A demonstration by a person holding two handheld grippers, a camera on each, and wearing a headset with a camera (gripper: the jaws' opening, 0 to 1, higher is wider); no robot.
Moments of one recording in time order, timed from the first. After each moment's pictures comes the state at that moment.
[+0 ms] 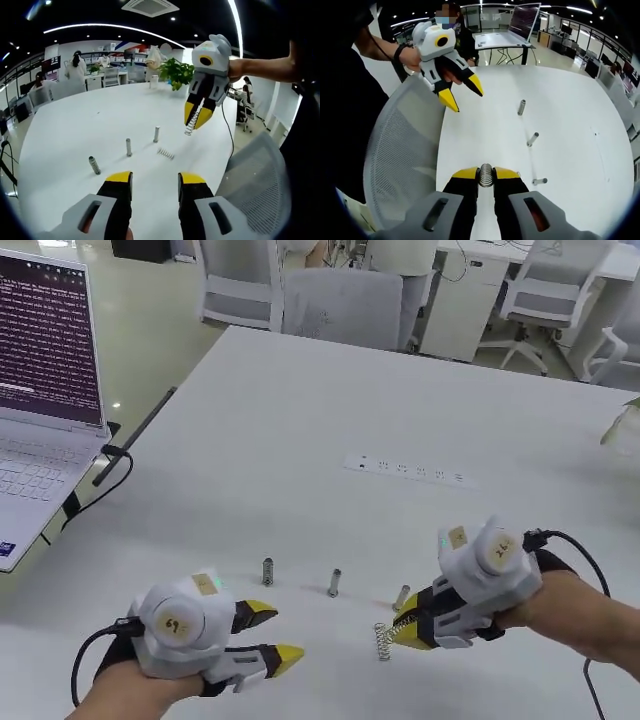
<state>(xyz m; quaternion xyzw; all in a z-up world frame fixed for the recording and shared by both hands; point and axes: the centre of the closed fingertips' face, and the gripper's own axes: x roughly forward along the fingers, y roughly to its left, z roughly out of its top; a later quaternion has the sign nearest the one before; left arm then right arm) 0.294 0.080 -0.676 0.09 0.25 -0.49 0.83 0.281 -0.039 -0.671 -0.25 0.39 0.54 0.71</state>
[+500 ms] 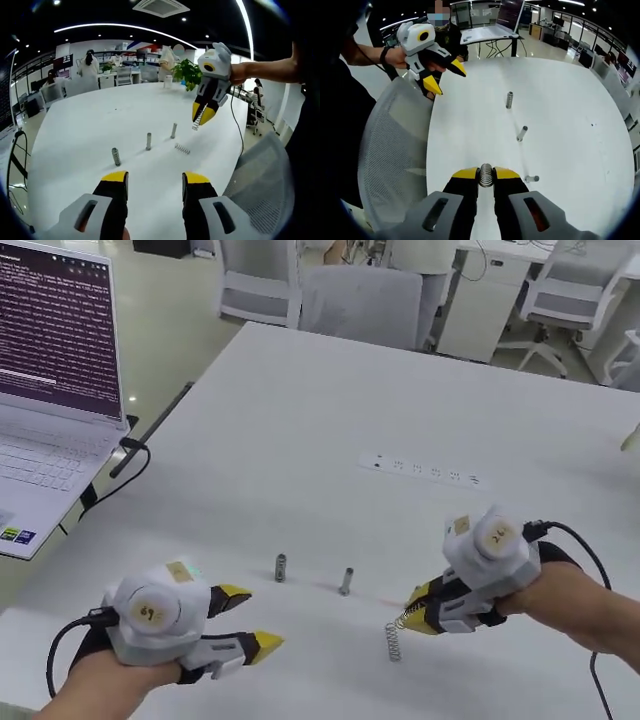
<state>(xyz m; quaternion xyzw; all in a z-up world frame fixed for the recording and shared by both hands) 0.309 0.121 -0.674 0.08 0.25 -0.44 0.86 0.307 -0.047 -0.686 -0.24 0.41 0.51 0.71</state>
